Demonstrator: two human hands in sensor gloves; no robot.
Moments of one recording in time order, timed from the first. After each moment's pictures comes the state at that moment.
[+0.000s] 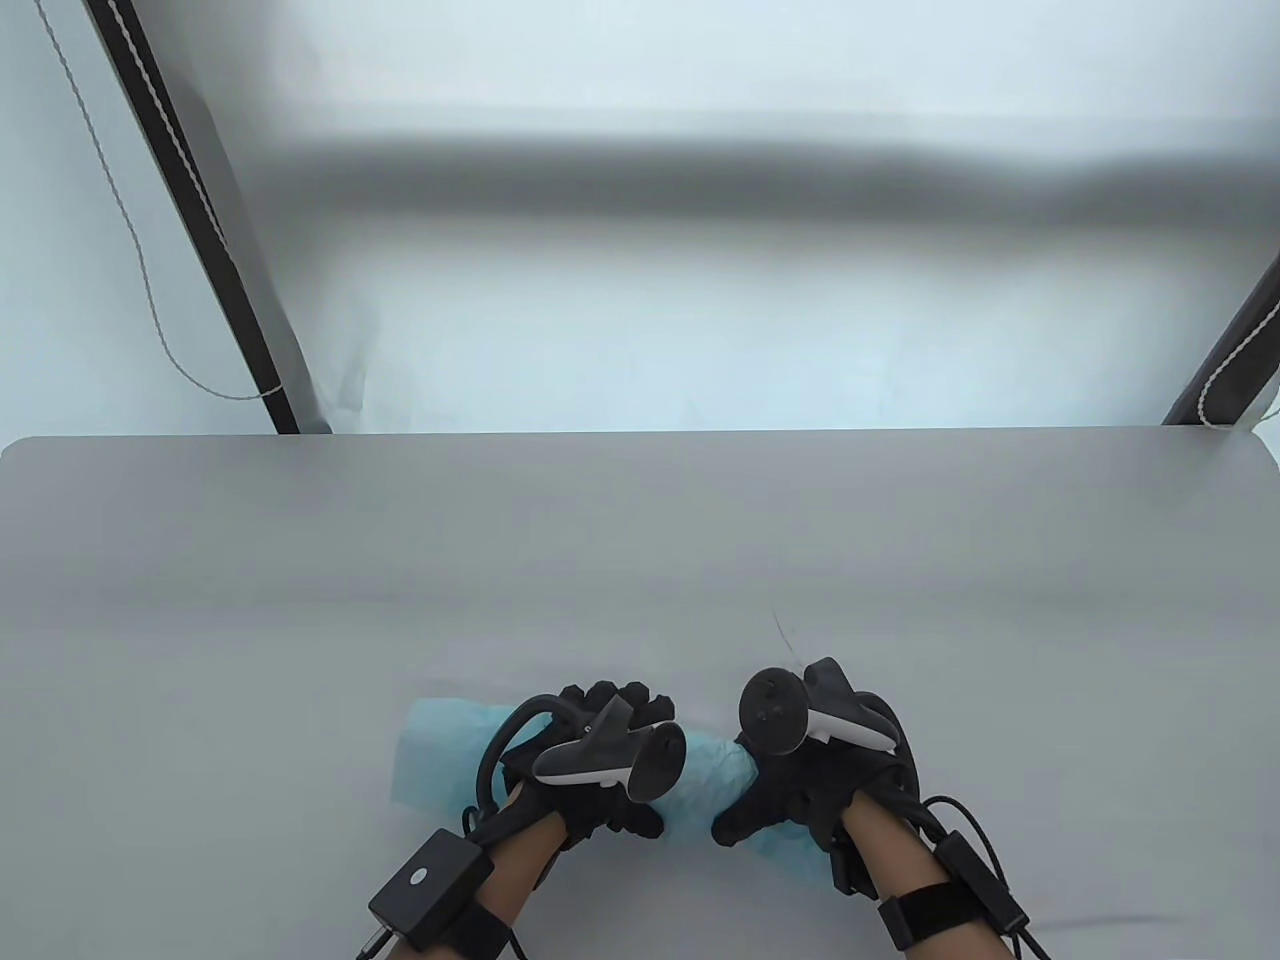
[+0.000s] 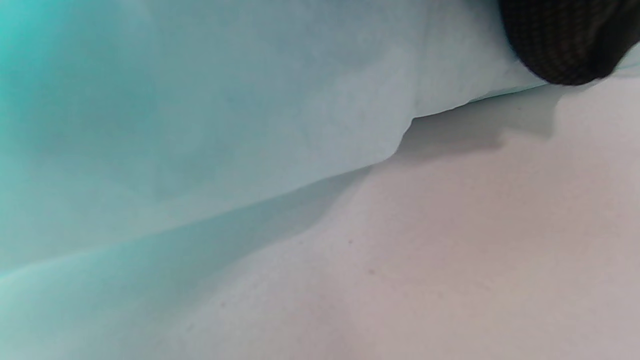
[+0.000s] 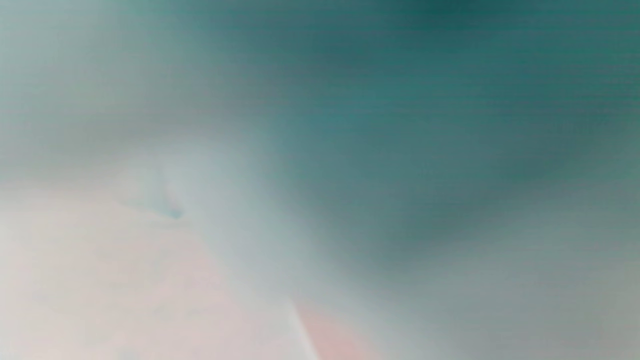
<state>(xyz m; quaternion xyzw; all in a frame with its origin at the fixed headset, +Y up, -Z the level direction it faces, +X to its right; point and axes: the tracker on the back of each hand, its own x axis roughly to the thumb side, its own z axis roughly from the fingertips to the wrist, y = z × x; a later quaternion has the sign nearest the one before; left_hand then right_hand) -0.060 -0.751 -0.337 -0.15 -0.31 -0.11 0.93 0.130 -0.750 -0.348 0.20 0.26 0.94 0.05</state>
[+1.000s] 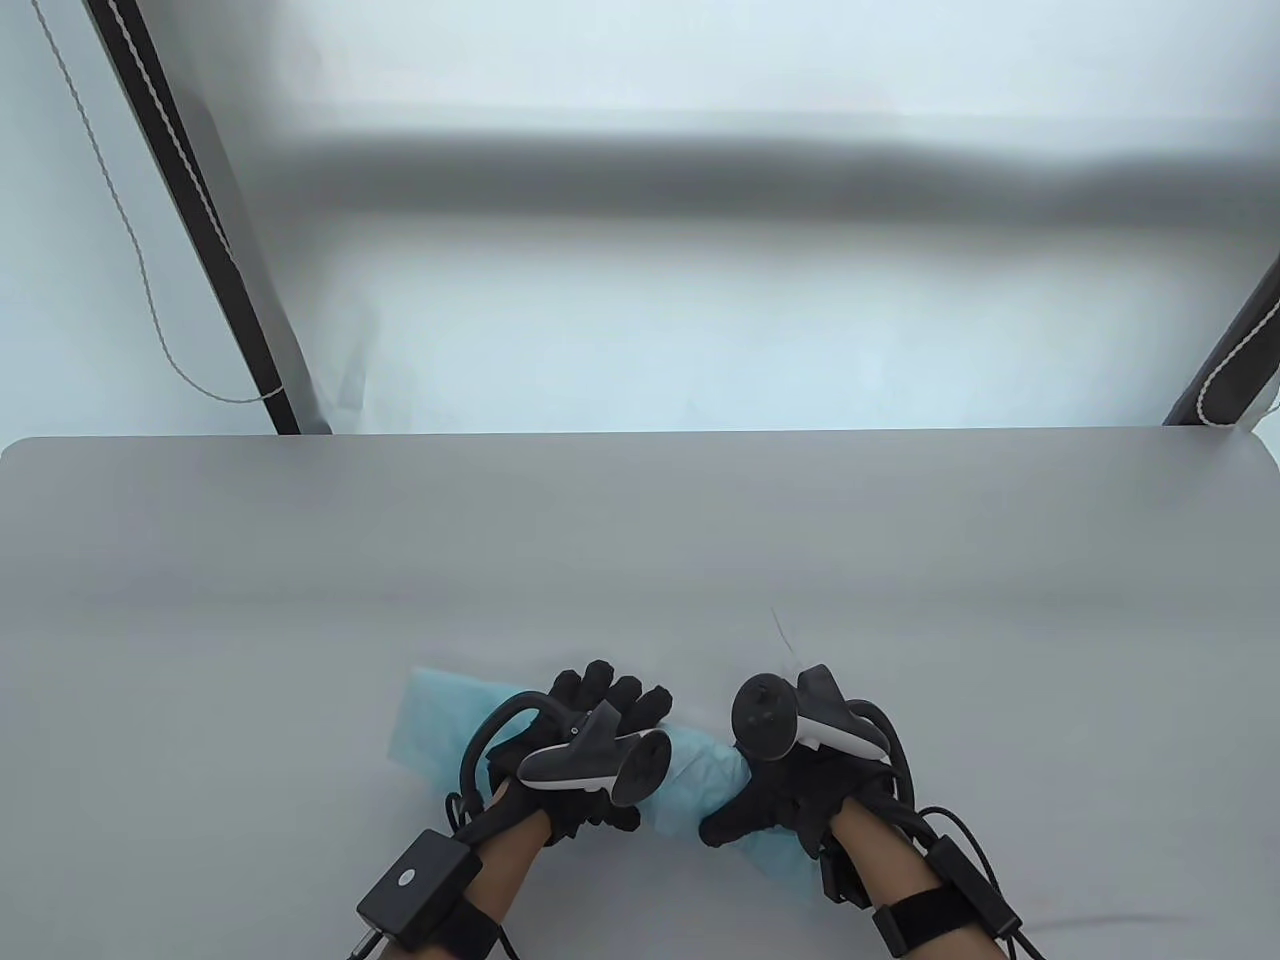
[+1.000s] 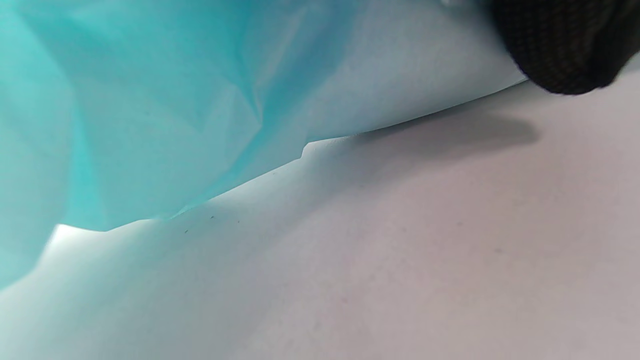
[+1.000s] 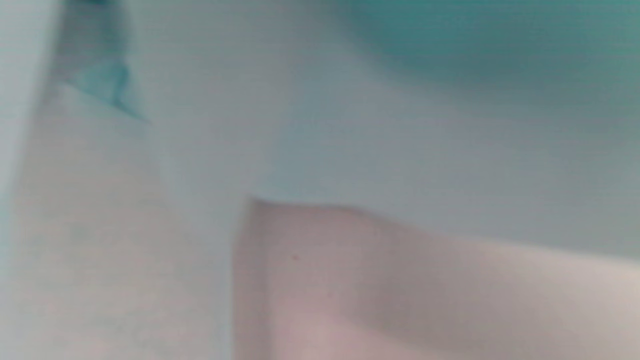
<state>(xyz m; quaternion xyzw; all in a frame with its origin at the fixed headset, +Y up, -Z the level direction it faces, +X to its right) -0.073 -0.751 -0.339 -0.12 -0.32 -0.14 0.93 0.127 -0.754 -0.345 0.18 0.26 0.95 0.06</state>
